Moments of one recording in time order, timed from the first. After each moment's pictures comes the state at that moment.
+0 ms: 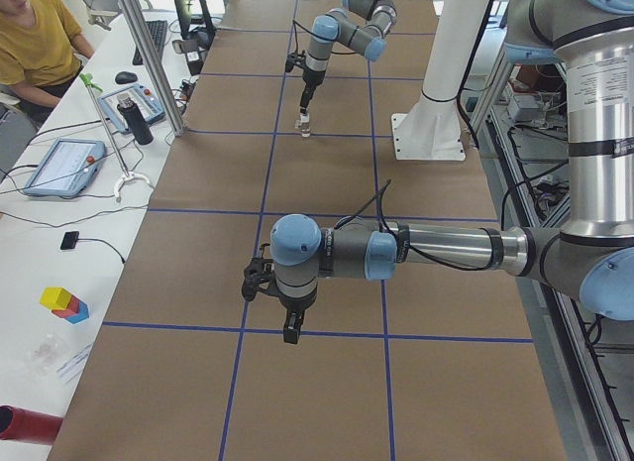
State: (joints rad) left arm -1.60 -1.42 -1.78 -1.55 -2.33 0.14; right arm 0.49 -0.69 1.62 -1.71 1.67 1.44
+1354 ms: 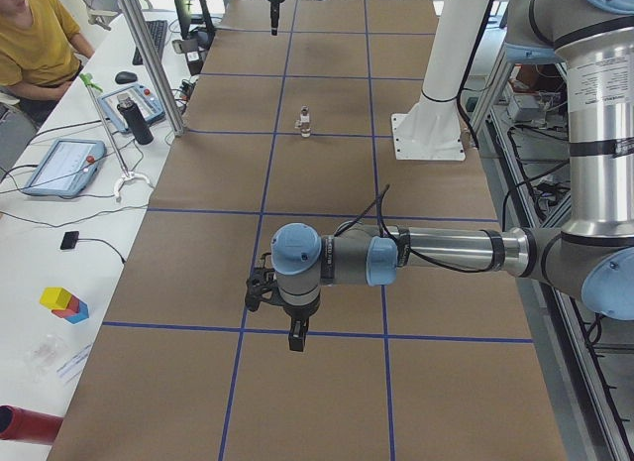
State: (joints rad) left arm -1.60 -1.41 -1.76 -1.53 -2.33 0.13; right arm 1.14 -1.08 1.80 -1.82 2.16 0.44
